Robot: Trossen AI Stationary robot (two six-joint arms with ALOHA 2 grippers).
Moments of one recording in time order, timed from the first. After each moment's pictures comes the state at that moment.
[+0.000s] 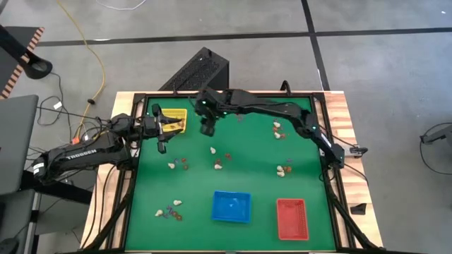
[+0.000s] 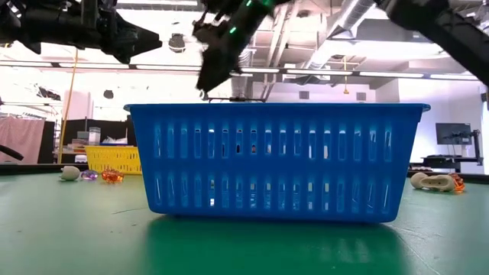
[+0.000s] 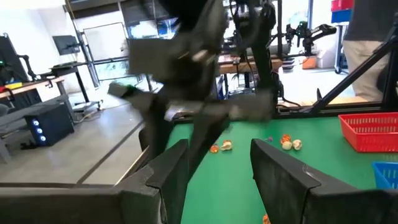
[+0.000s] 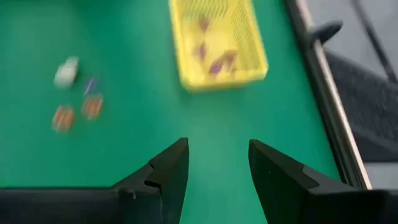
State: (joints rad) left arm 0.43 0.48 0.29 0.32 0.20 0.13; right arm -0.23 2.21 2.31 -0.94 0.05 -0.10
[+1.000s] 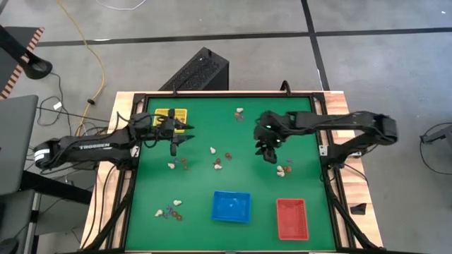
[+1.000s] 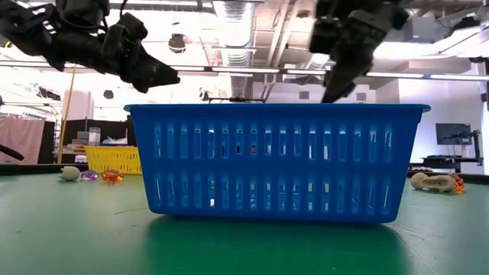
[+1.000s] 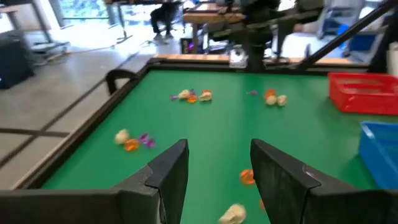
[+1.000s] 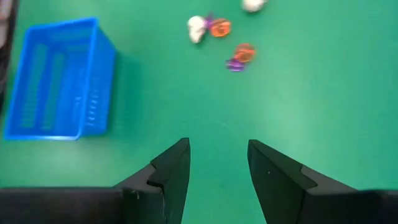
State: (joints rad) left arm 0.41 0.84 0.29 0.46 0.26 0.05; right arm -0.20 1.29 0.96 -0.58 -0.26 0.04
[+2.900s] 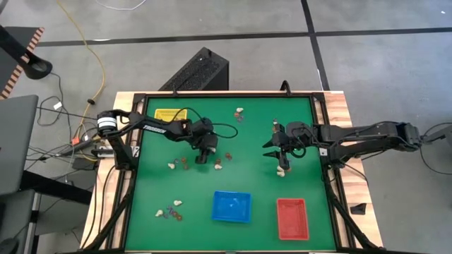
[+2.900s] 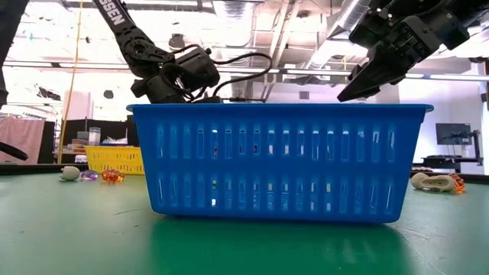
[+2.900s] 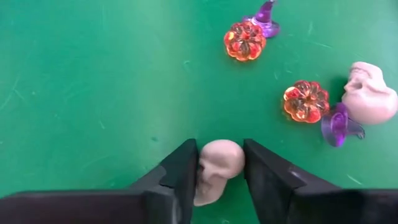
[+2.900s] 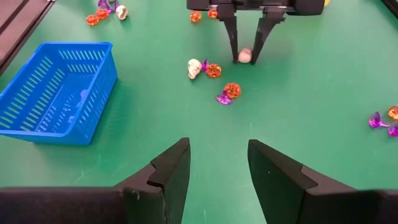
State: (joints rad) left arm 0.29 1.76 0.83 -0.01 0.21 0.35; right arm -0.11 0.92 0.55 -0.18 -0.13 -0.01
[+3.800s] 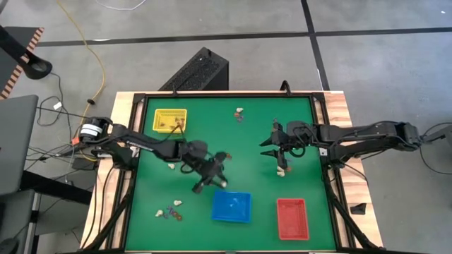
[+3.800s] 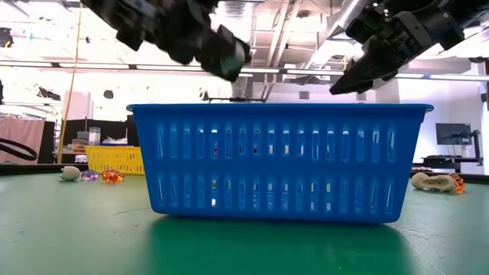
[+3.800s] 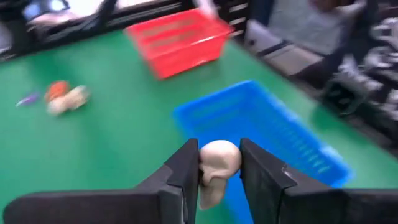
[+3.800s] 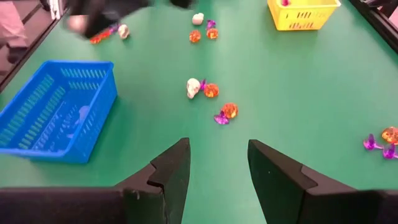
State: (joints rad) left arm -0.10 1.59 0.85 0.35 0.44 0.21; right arm -0.11 0.94 0.55 -0.09 -0.13 -0.01
